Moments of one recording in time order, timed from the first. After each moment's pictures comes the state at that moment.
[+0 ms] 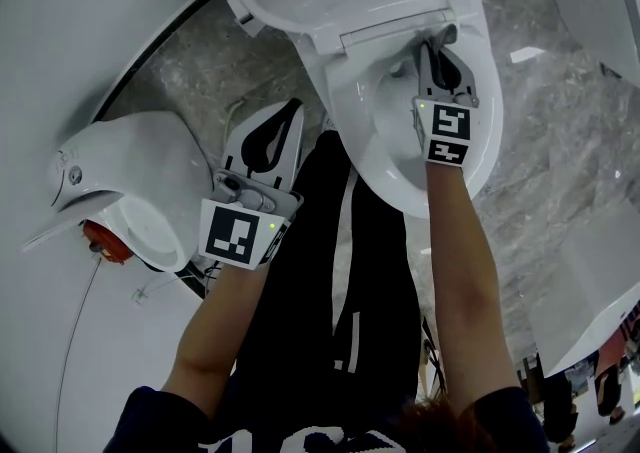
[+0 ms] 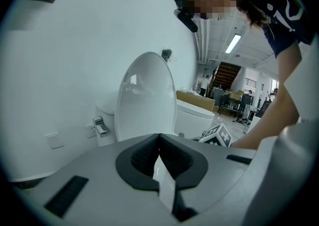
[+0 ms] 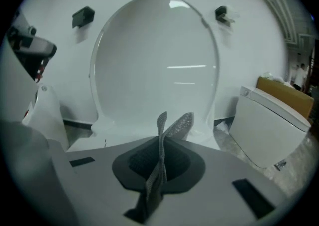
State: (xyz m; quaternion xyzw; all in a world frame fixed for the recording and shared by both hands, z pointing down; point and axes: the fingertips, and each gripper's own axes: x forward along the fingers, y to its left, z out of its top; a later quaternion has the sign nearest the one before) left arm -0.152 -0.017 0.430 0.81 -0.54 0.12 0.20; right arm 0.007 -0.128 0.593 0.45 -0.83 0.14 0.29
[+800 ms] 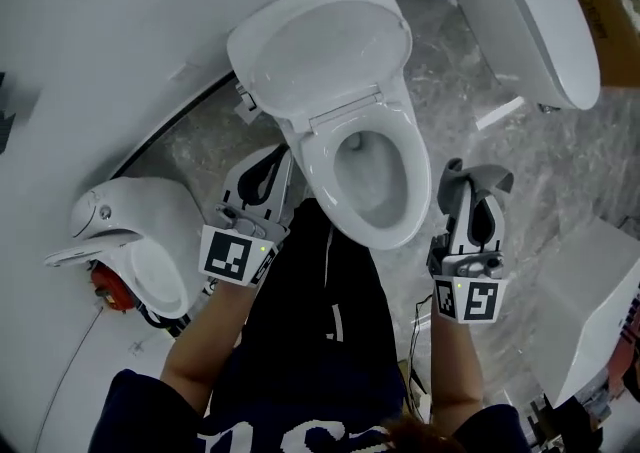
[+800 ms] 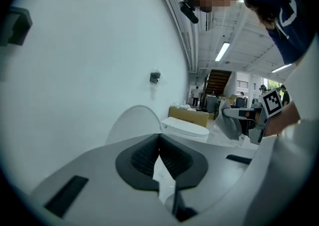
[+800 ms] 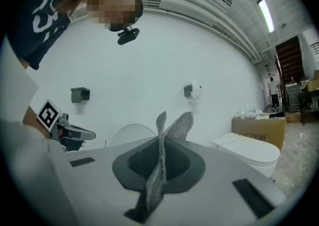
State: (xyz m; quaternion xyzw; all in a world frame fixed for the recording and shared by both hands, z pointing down) left arm -0.109 -0.061 0.227 0.84 -0.52 0.10 0.13; right arm 0.144 -0.066 0.192 0.54 -0.84 0.07 0.04
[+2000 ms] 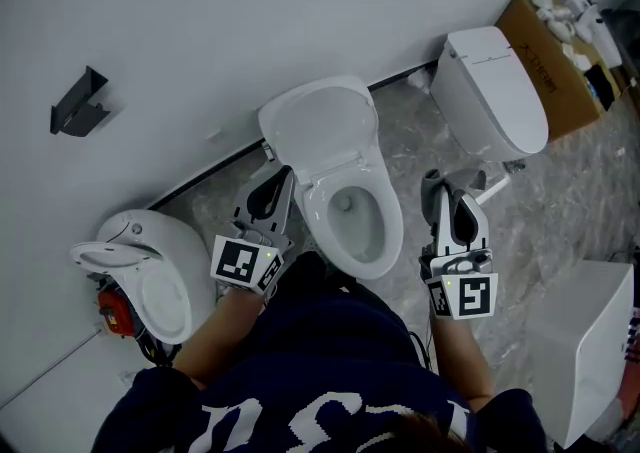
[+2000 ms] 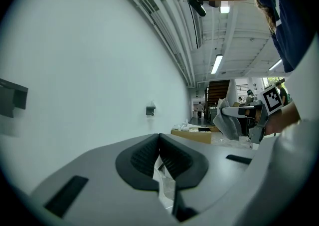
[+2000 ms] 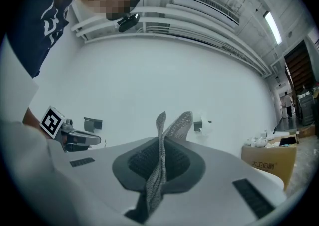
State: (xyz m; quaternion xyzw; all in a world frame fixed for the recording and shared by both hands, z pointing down) left arm -0.070 0.031 -0.023 0.83 -0.55 0.03 0.03; right arm 0.164 0.023 -0.067 0.50 -0.87 -0.02 -0.04
